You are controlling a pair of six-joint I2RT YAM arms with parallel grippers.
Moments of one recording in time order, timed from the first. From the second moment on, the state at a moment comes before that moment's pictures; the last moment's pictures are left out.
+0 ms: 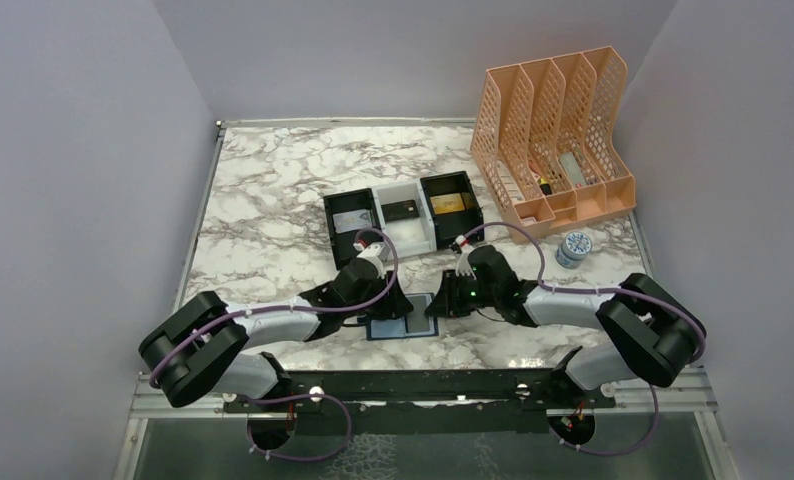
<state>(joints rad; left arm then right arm) -0.85 1.33 0.41 0.27 0.09 -0.79 0.73 1.43 0.43 0.29 -0.37 0.66</state>
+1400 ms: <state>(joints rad) -0.86 1.31 0.26 0.48 0.07 -0.93 0.73 1.49 0.41 0.43 -0.41 0.69</state>
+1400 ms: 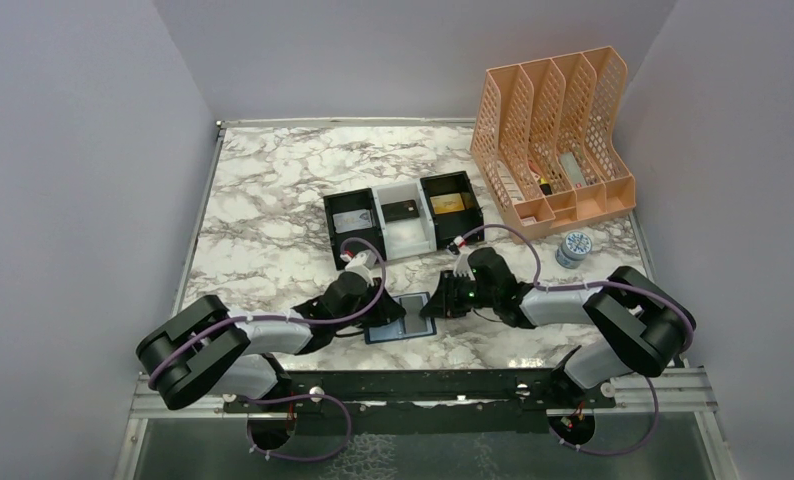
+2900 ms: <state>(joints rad) -0.87 1.22 0.16 0.58 0.04 -0.98 0.73 1.44 0.41 0.40 -0.44 0.66</state>
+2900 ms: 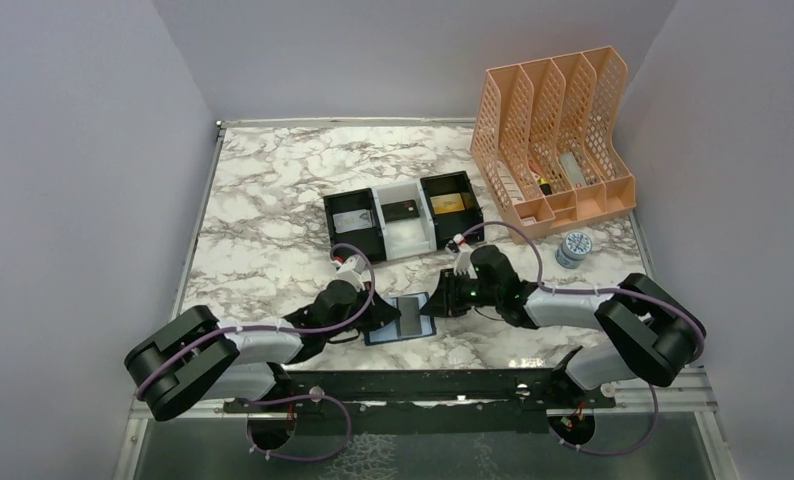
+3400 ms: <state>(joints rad) -0.87 1.26 0.17 0.57 0.04 -0.98 0.74 1.56 0.49 0.40 -0.48 0.67</state>
